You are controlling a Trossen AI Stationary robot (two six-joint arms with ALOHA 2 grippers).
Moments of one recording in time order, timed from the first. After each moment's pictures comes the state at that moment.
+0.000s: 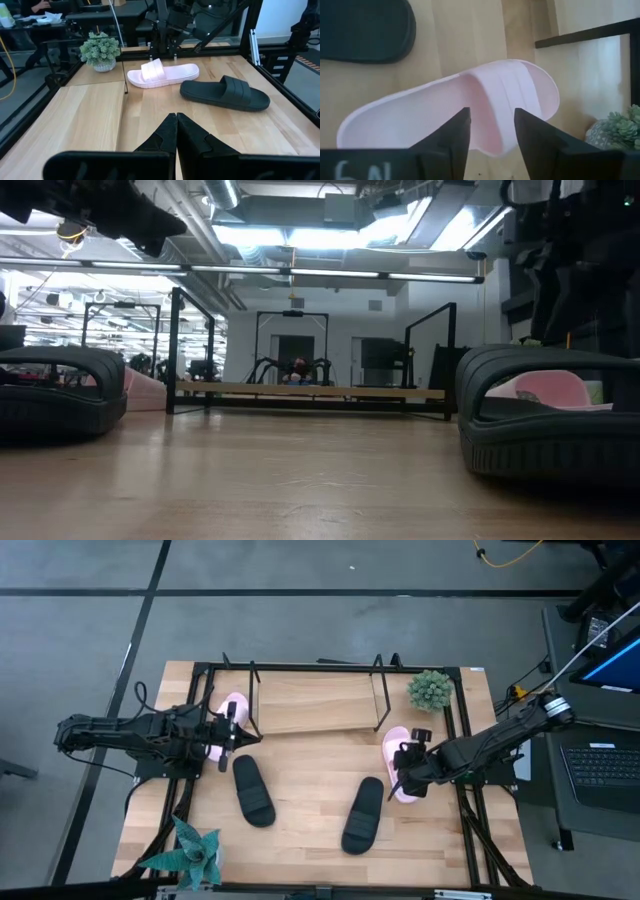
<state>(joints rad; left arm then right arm) 0.05 0.47 0.40 -0.16 0.03 0.05 0.41 1.27 0.86 -1.04 0.45 0.46</state>
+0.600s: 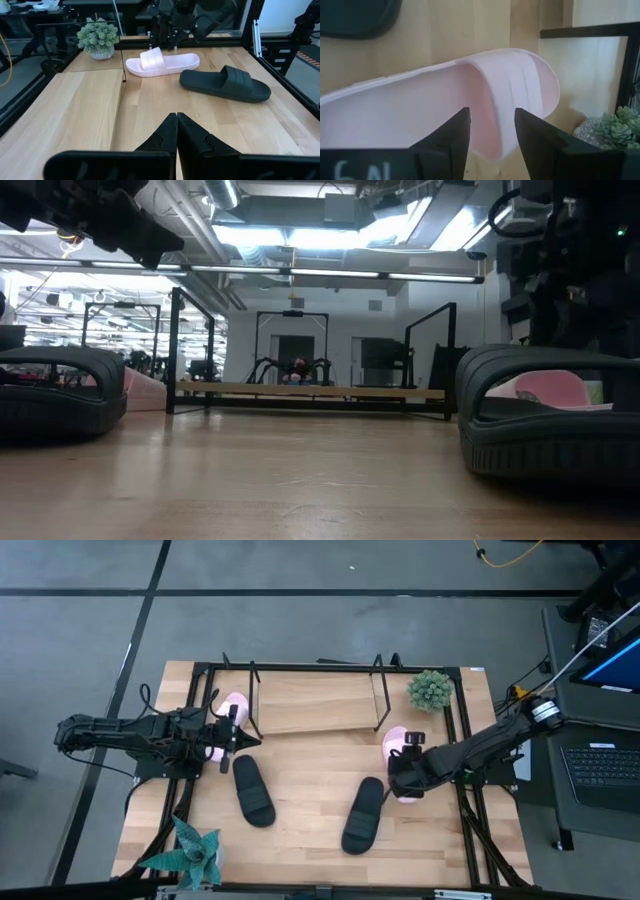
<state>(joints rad) 0.05 0.47 0.36 -0.16 0.03 0.03 0.39 1.41 0.86 -1.04 0.48 0.41</state>
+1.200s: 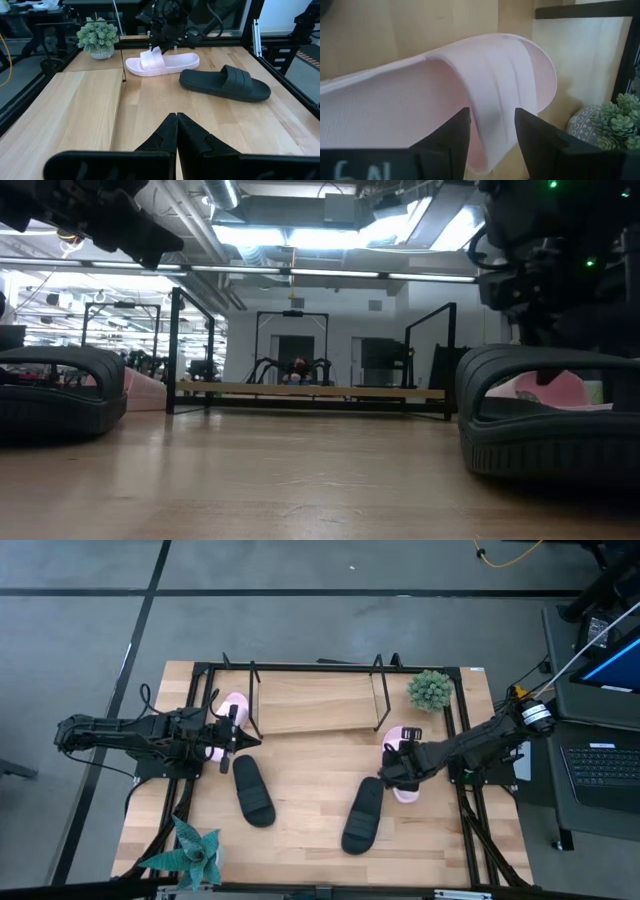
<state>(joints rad) 0.05 0.47 0.36 -0.17 0.03 0.03 0.29 1.50 0.86 -1.04 0.48 0.38</state>
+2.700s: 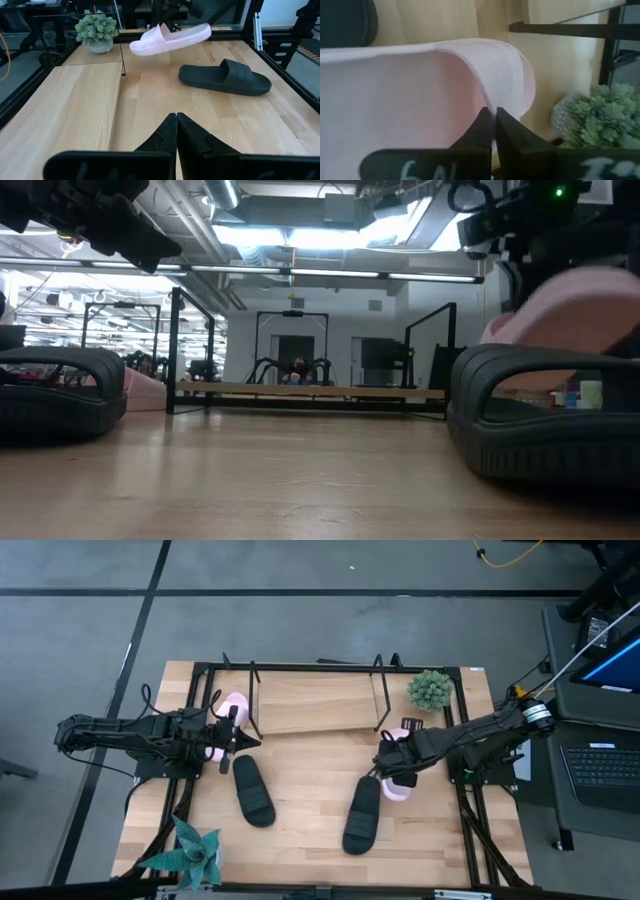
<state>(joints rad) 0.05 0.47 0.36 -0.19 0.03 0.03 0.26 1.49 1.17 -1.34 0.41 0.41</state>
